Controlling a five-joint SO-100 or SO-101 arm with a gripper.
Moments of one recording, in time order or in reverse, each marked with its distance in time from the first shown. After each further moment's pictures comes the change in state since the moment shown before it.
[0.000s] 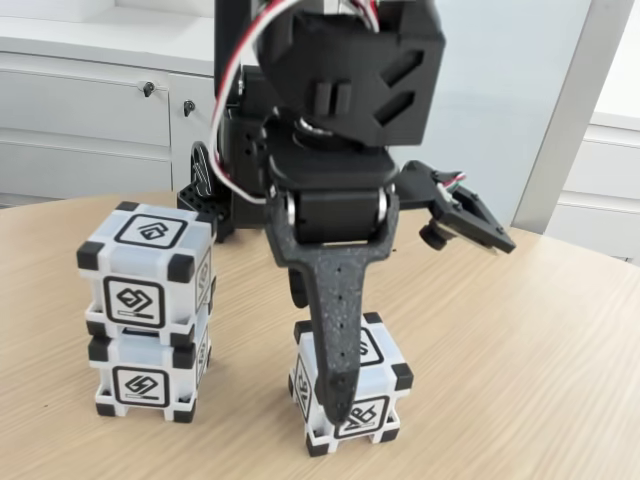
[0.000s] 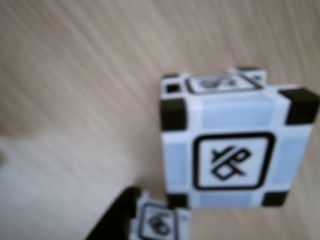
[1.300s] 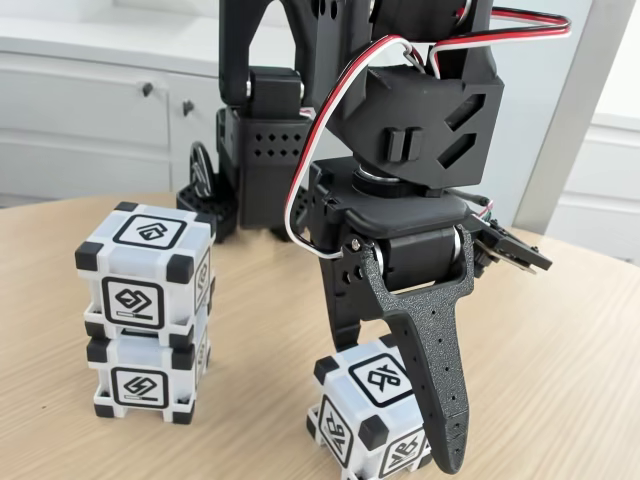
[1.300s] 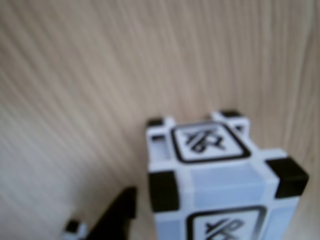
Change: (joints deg) arm -7.3 -5.3 0.1 -11.1 -6.3
